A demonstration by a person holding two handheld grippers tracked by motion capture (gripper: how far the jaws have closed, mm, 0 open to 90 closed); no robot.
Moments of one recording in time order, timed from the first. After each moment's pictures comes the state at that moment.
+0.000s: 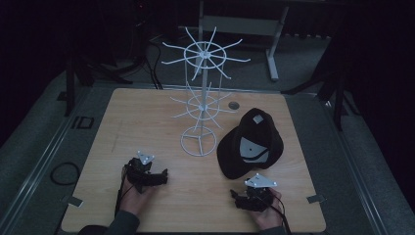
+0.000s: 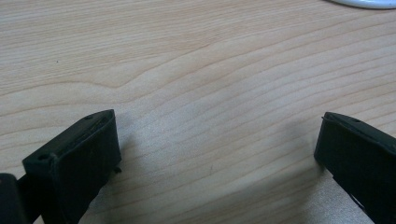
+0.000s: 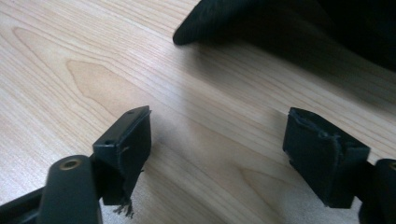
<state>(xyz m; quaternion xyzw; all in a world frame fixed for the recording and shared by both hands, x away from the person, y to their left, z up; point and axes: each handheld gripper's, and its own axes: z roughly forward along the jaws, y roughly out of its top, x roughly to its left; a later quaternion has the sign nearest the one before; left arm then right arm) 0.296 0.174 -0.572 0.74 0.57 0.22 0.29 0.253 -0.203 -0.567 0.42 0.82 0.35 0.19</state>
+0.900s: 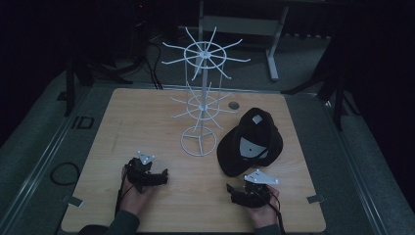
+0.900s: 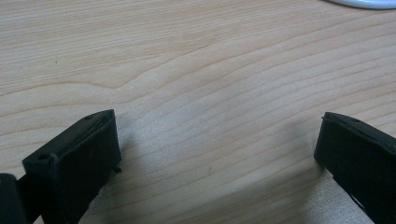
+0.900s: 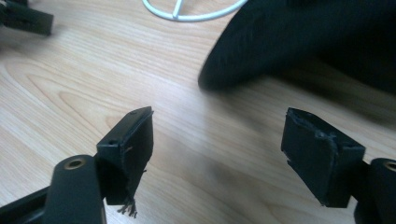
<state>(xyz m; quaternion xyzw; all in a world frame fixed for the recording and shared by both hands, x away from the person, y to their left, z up) 0.296 0.174 -0.572 0.74 0.57 0.22 0.29 0.253 -0.188 -0.543 0.45 0.78 0.40 0.17</state>
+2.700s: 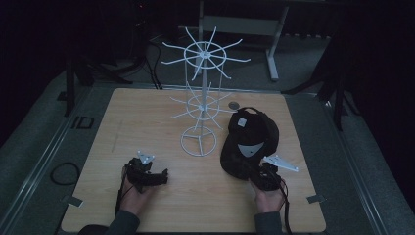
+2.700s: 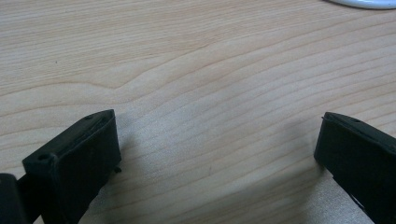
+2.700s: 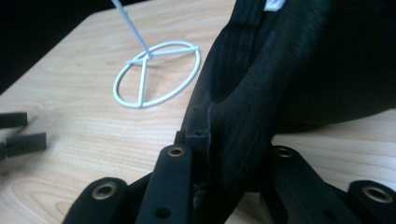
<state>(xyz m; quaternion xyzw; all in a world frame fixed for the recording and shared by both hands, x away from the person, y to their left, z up) 0.296 0.174 -0.572 0.74 0.57 0.22 0.30 0.284 -0.217 -0.517 0.55 0.66 0.48 0.16</state>
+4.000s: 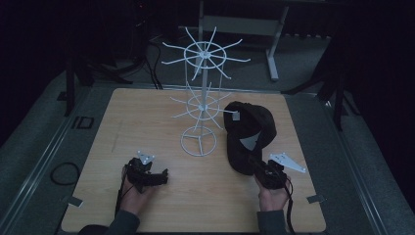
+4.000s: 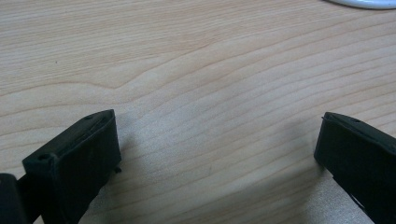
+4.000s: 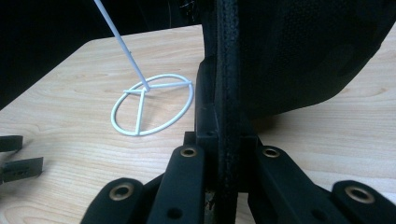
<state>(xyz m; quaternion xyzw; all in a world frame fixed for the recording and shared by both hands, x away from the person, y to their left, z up) 0.296 0.174 -0.572 0.73 0.57 0.22 0.30 0.278 -0.220 -0.493 0.54 0.65 0.49 0.21</state>
